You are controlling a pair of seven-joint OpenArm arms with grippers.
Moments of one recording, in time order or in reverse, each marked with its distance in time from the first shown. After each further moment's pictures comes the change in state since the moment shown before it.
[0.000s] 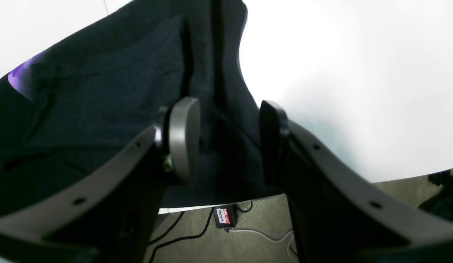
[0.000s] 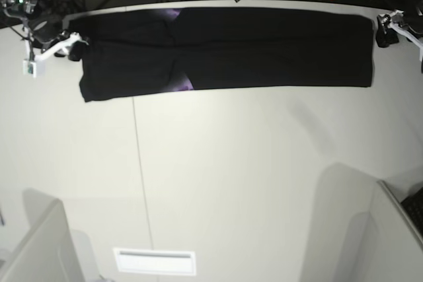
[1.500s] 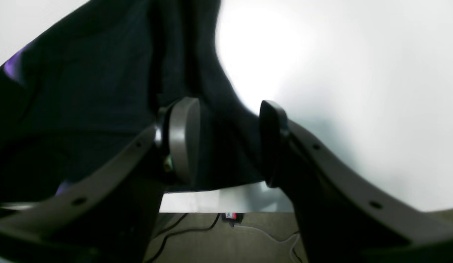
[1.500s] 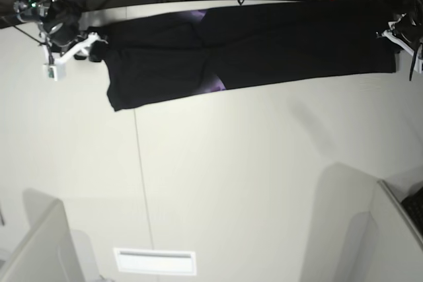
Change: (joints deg) left arm -0.6 -2.7 6.9 -4.1 4.4 2.8 -10.7; right arm 0.7 0.2 -8.6 0.0 0.1 0.1 0.1
